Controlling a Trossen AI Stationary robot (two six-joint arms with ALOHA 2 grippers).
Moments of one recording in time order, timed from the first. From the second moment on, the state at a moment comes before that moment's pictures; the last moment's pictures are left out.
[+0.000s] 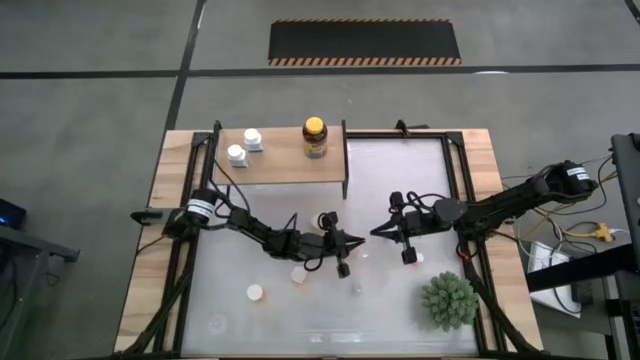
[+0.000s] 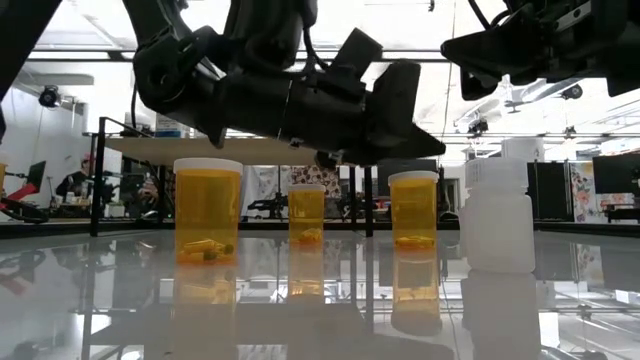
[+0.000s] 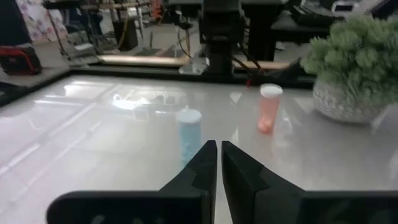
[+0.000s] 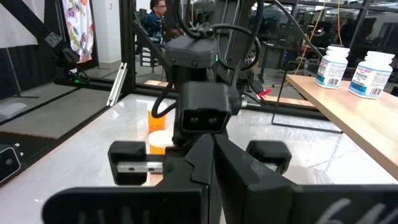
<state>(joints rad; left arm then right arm) -0.22 2.12 1.07 0.93 -0.43 -0.07 0.17 1.10 0.25 0.82 -0.01 -0.10</state>
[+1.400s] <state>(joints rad) -0.24 1.91 0.98 0.87 -0.37 -0.06 0.17 1.13 0.25 0.67 -0.01 0.11</state>
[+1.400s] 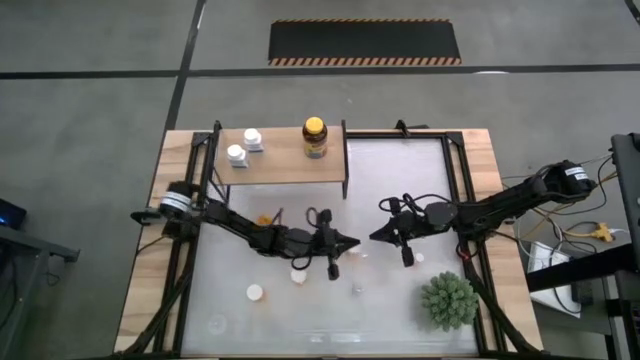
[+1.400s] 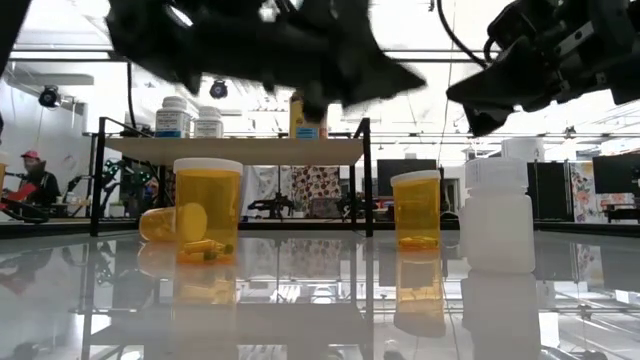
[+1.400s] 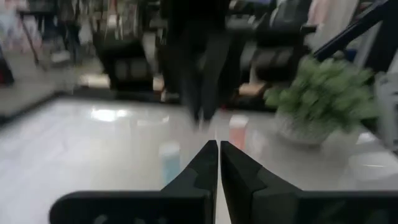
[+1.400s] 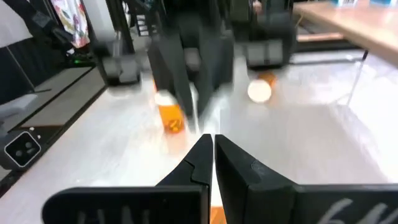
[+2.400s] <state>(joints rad) -0.27 1.50 0.69 0.94 -0.39 0.06 0.19 1.68 0.44 0.86 0.00 0.10</state>
